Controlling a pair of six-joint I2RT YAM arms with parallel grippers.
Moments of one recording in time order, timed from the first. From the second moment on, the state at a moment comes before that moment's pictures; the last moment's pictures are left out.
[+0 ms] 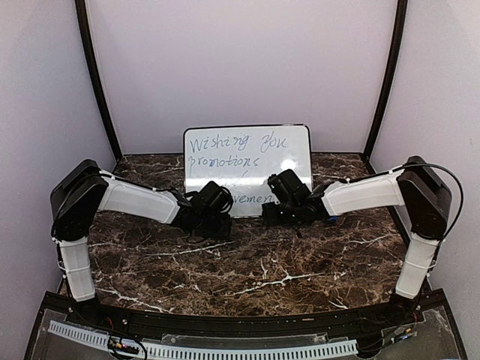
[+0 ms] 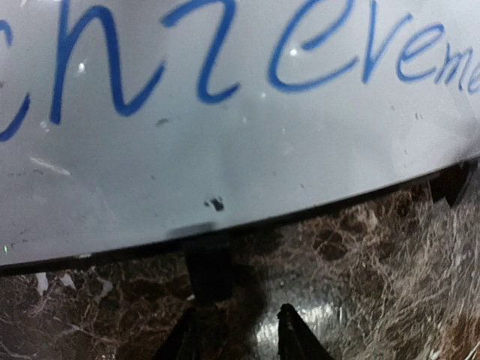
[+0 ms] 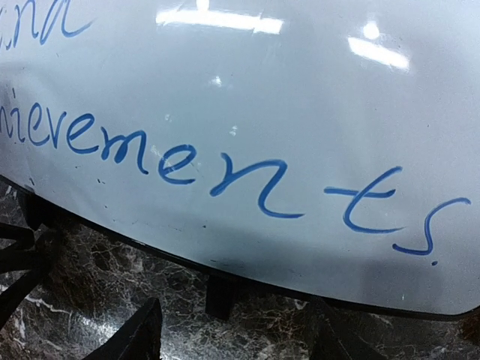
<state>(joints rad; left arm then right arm) -0.86 1.95 1.18 -0.22 -0.19 -0.72 0.84 1.84 1.12 -0.16 0.25 0.43</state>
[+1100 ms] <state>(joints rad) -0.42 1.46 1.11 -0.37 -0.31 -0.52 0.90 1.95 1.16 -0.15 0.39 0.48</state>
